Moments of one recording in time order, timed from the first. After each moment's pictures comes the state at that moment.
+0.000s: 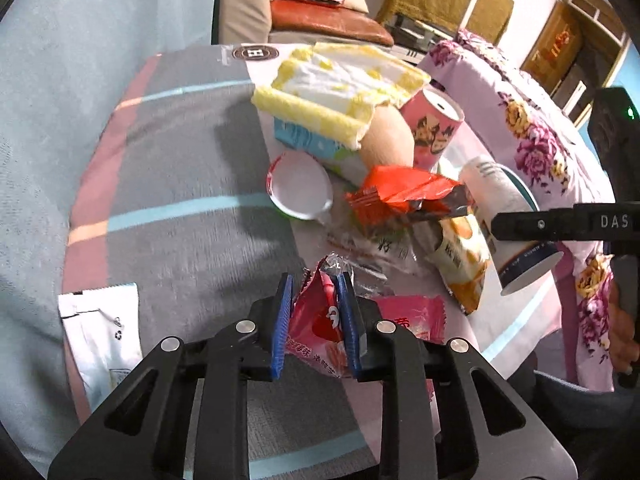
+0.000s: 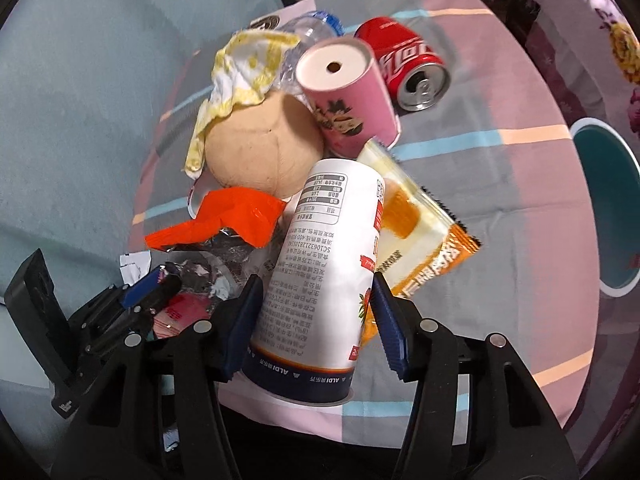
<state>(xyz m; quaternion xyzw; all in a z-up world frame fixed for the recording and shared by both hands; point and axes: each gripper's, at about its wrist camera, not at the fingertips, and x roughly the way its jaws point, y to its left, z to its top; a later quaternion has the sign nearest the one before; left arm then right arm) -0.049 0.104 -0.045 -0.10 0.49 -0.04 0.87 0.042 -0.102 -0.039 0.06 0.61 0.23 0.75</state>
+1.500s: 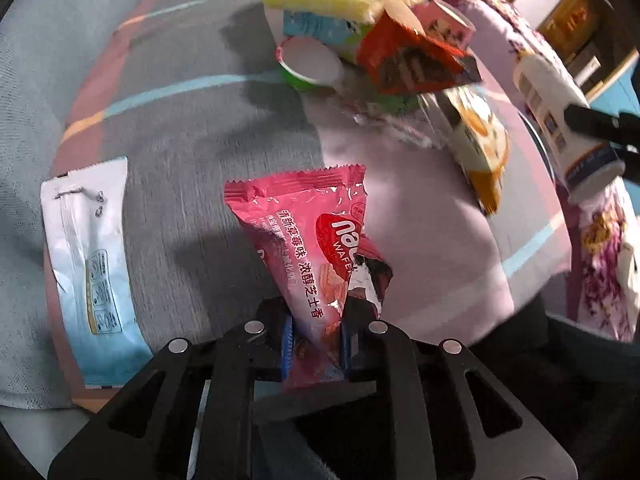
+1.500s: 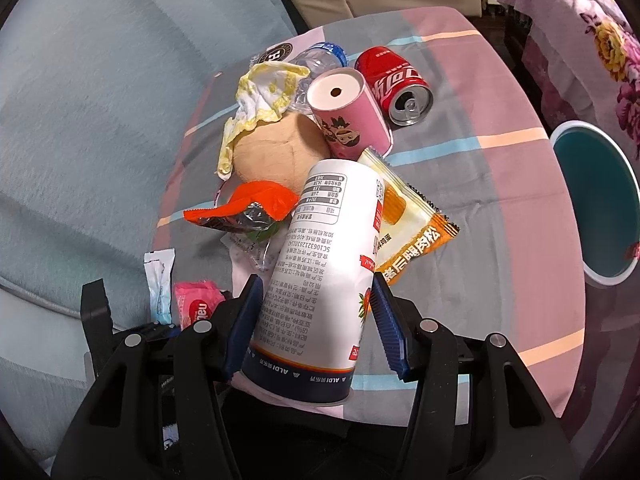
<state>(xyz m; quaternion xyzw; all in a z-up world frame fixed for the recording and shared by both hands) -0.095 0.107 -0.085 -0.09 0.58 -0.03 0.81 0.014 -0.130 -0.014 0.08 0.58 0.25 0.77</state>
